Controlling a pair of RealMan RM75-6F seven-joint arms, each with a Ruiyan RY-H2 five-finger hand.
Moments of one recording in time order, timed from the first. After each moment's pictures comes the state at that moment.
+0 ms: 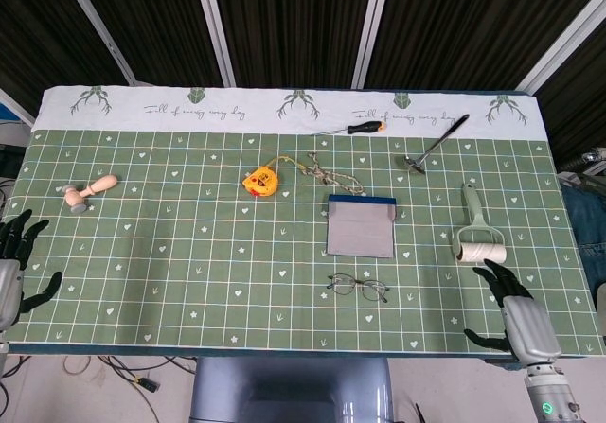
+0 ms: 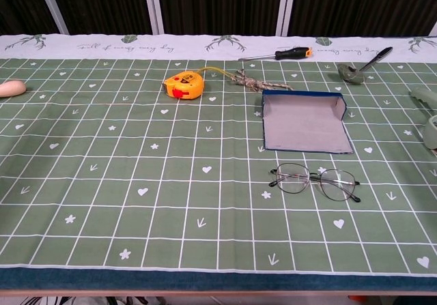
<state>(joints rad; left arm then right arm) -0.10 -1.13 -0.09 -1.67 1.45 1.49 0.03 0.08 -1.13 0.04 -1.82 -1.45 1.31 0.02</state>
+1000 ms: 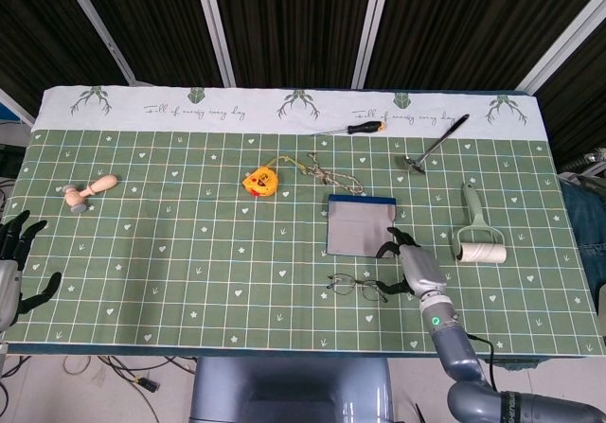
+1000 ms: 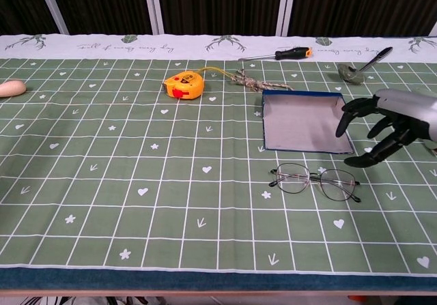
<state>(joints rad) -0.10 -1.12 -0.09 -1.68 1.44 1.50 0.02 0.54 -1.50 0.20 -1.75 -0.82 1.09 -0.33</state>
